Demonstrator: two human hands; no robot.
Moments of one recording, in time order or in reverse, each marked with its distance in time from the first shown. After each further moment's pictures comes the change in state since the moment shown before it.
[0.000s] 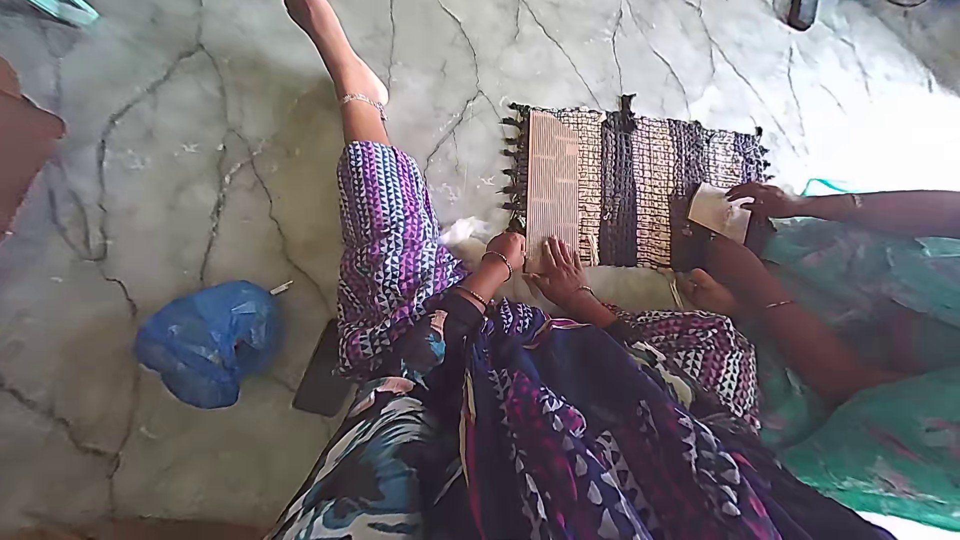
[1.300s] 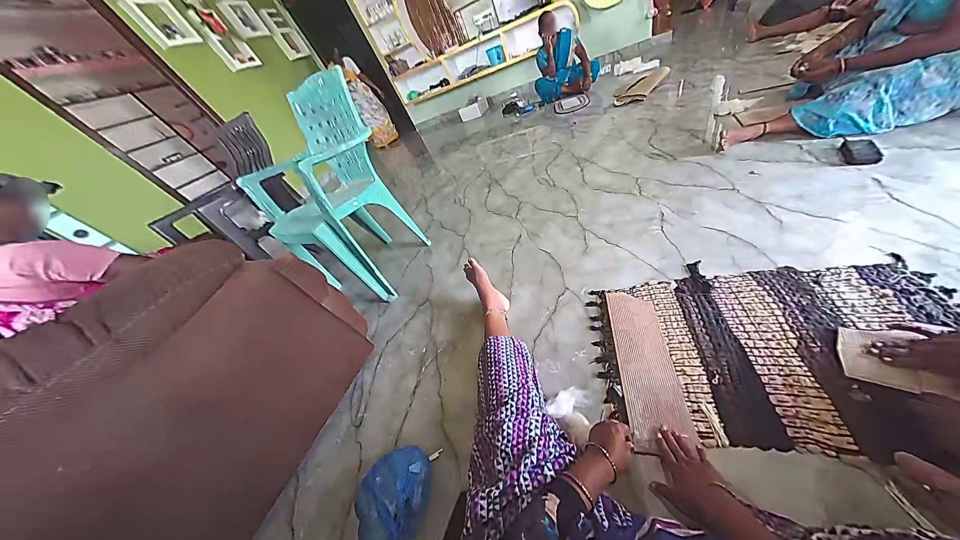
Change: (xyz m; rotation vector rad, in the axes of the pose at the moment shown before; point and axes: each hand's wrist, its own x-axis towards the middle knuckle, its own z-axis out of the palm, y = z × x) left_hand -0.023 0.026 0.010 0.221 -0.165 -0.090; right_hand -0.032 0.011 -0.003 0.059 -0.110 -0.078
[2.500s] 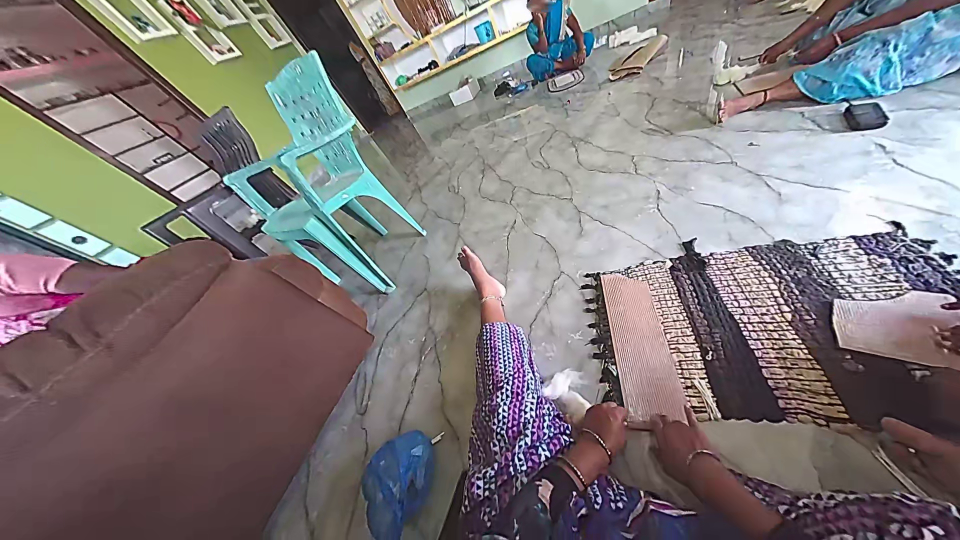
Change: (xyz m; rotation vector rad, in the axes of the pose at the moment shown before) left_hand -0.019 0.012 -0.001 0.116 0.047 -0.004; right_hand -0.014 -0.024 -0.034 -0.076 -0.048 0.048
